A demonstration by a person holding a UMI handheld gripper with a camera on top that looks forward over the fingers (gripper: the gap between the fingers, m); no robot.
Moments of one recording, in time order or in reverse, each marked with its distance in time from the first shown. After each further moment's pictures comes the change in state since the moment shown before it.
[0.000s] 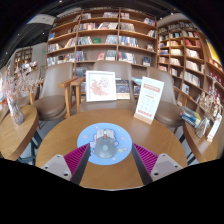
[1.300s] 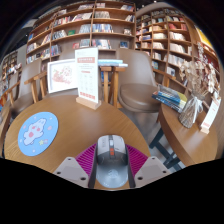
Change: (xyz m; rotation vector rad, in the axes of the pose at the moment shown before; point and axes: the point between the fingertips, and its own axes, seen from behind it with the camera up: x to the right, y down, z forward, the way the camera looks) arm 0.239 0.066 0.080 -0.112 0.120 0.095
